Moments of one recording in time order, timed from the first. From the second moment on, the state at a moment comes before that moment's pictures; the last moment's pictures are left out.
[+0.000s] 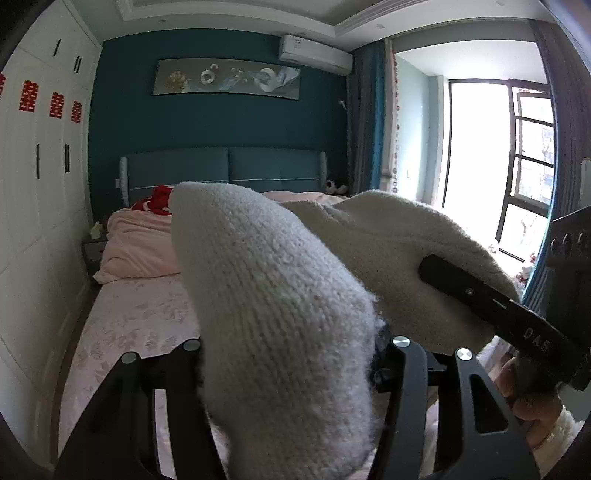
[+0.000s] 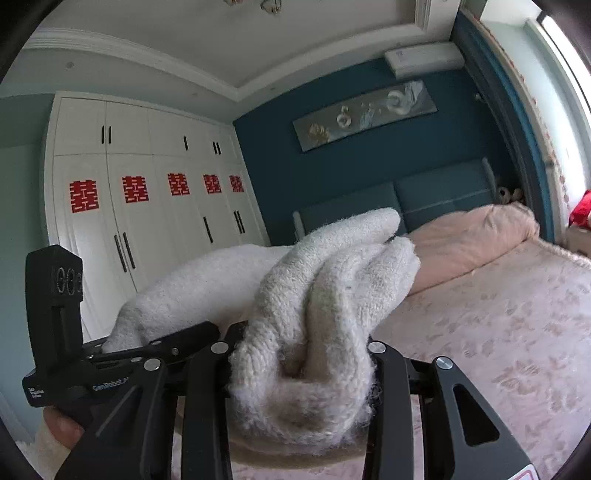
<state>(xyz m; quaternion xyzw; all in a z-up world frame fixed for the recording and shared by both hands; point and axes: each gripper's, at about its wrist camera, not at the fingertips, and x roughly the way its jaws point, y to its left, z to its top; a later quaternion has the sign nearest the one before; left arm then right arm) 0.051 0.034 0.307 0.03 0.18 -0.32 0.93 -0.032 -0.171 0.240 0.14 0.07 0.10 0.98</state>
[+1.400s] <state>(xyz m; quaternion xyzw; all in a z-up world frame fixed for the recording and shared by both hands) 0.207 0.096 -0.024 -0.13 0.47 -0.20 0.85 0.155 -0.185 -0.074 0.21 0.45 0.03 0.87</state>
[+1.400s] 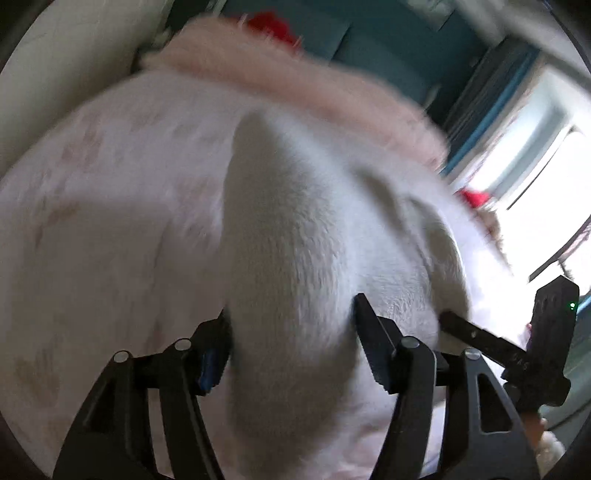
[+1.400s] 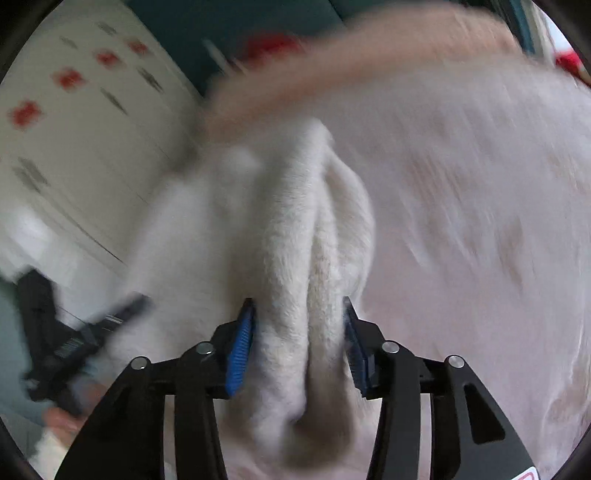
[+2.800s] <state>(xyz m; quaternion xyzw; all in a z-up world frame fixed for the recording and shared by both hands) 0.050 0.042 0.020 0.05 0.42 -0.10 0.90 0.006 -0.130 -0.025 0.09 0.36 -0.11 0.92</state>
